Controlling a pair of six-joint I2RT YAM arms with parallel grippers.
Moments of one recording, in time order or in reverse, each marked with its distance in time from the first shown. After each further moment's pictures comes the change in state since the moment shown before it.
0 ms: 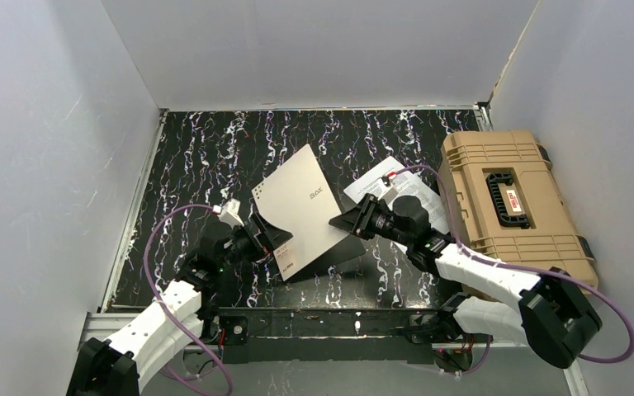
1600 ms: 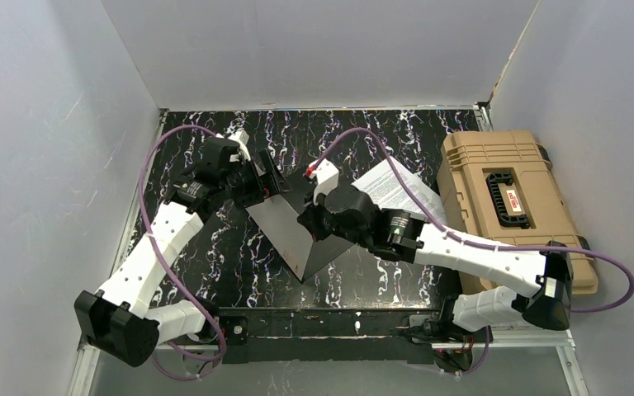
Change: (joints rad) left arm 0.040 0.428 0.951 -0.813 -0.056 0.257; right arm 0.464 0.153 0.724 -0.753 0.537 -0.719
